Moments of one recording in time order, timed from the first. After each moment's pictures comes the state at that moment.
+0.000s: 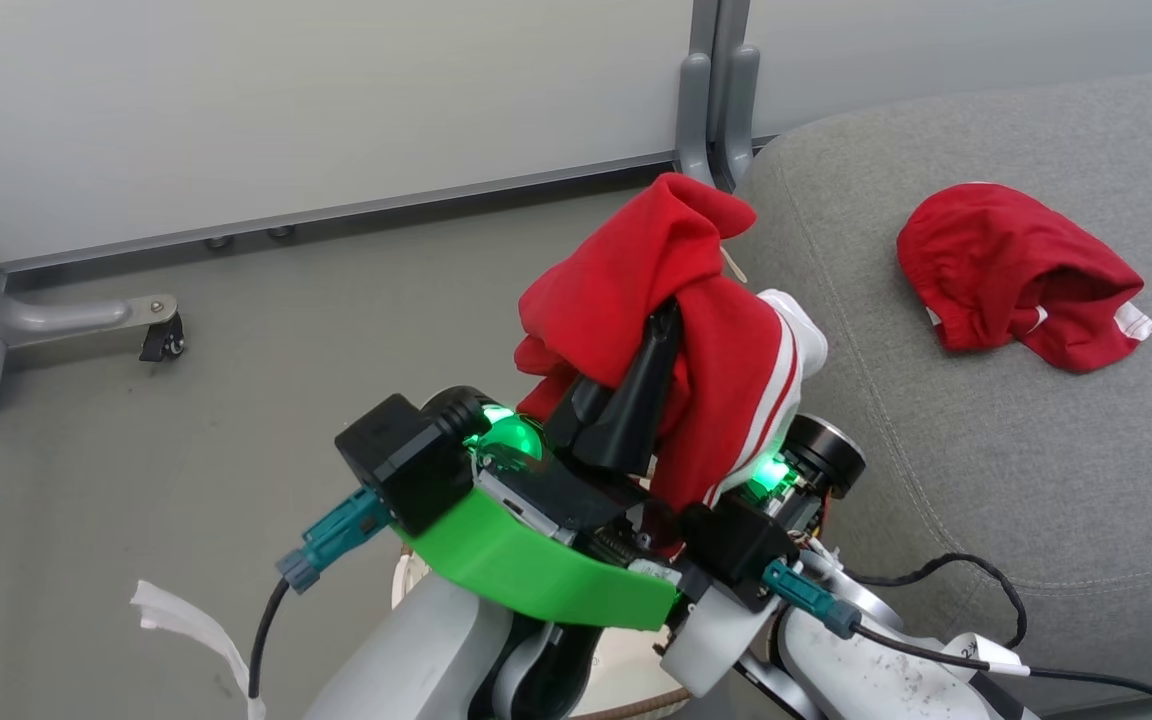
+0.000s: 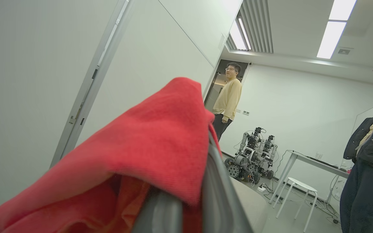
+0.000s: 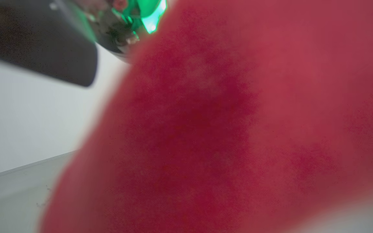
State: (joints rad) left arm -0.39 0.05 -0.70 -0.12 -0.77 -0.02 -0.26; right arm -0.38 -0.16 0.72 0.20 0.07 0.13 -0.26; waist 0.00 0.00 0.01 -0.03
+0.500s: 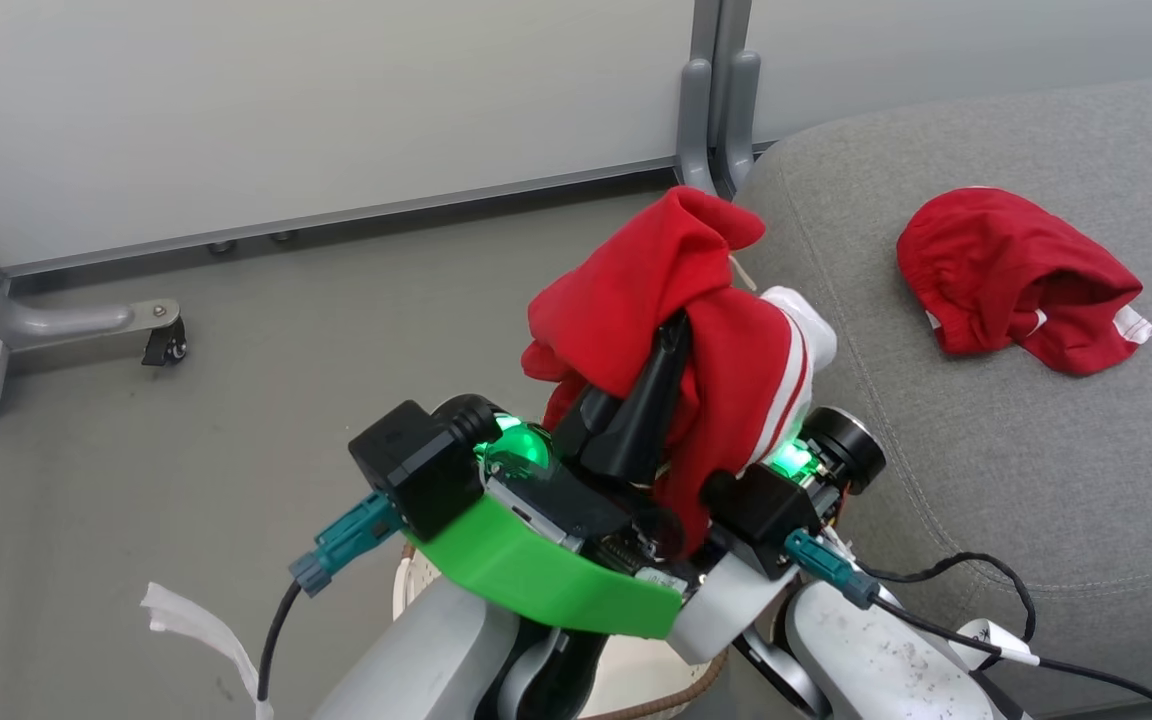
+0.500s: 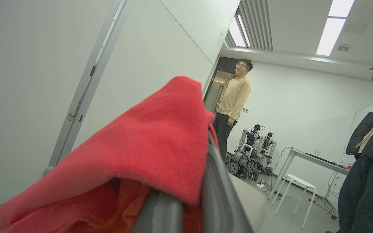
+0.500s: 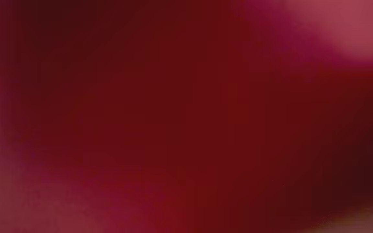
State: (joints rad) left arm -0.38 0.05 -0.71 -0.11 -0.77 -0.02 -0.26; right arm -0.35 -0.11 0.62 0.22 0.08 0.13 -0.26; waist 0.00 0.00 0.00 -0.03
